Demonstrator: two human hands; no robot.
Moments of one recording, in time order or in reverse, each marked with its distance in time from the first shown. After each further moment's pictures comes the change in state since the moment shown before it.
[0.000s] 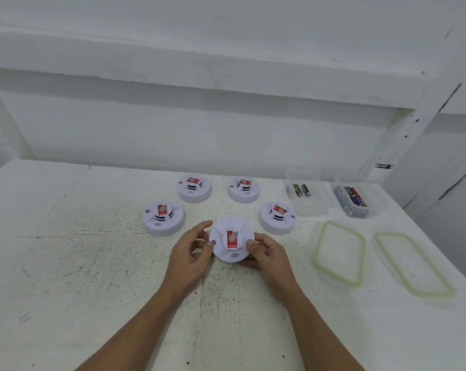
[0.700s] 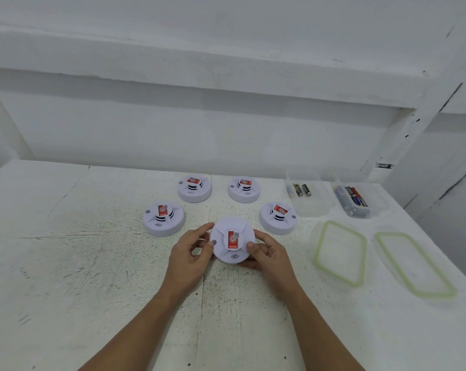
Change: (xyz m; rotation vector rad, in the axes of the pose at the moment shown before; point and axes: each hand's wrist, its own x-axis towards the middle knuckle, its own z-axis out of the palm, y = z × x) left_hand 0.002 -0.004 0.000 0.008 0.028 0.007; right_hand 0.001 -0.001 0.000 0.001 -0.036 -0.012
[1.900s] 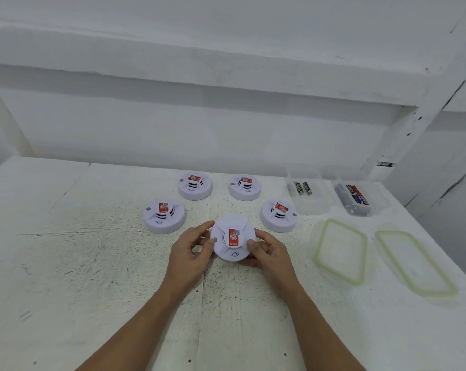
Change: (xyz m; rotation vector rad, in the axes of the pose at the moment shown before) left_hand -0.001 -0.001 0.000 0.006 0.001 0.000; right_hand 0.000 0.002 0.000 -0.041 0.026 -0.002
